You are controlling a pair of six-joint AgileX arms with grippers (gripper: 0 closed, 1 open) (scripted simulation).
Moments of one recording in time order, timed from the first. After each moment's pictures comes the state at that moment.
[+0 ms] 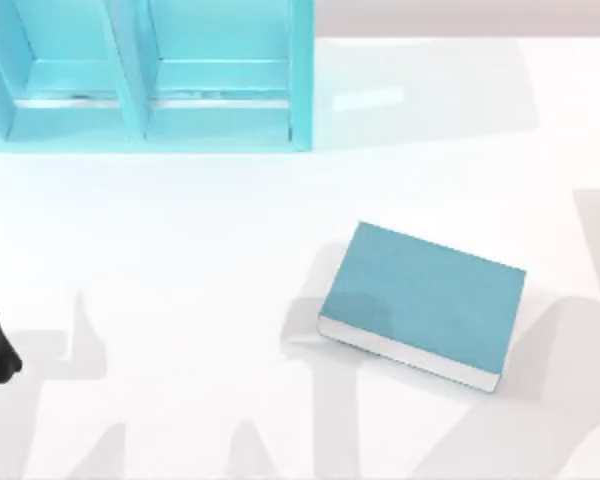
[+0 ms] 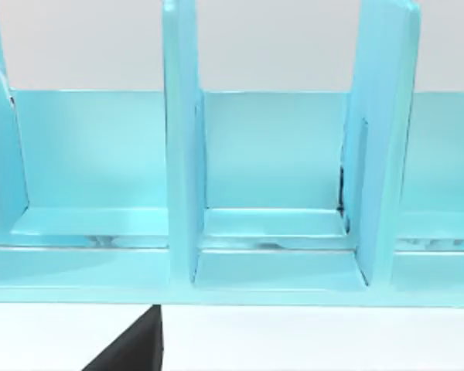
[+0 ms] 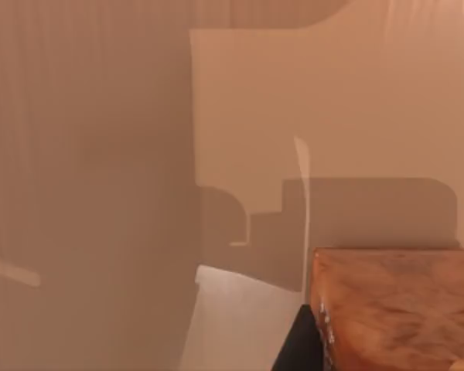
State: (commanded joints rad) left arm 0.00 0.00 0.00 0.00 0.00 0.00; right arm -0.42 2.01 1.33 -0.89 0.00 -0.40
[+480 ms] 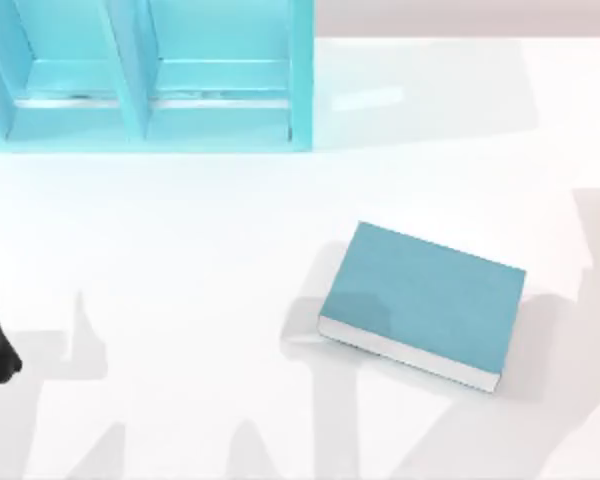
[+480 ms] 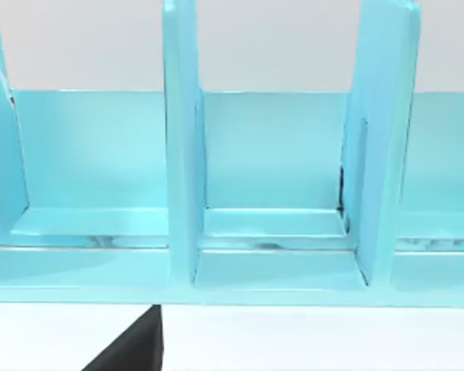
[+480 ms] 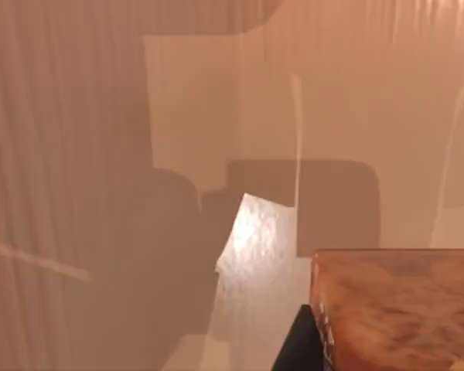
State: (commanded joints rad) left arm 0.00 0.00 0.00 0.00 0.00 0.00; right arm -0.40 1.97 1.38 -0.95 -0.02 -0.36
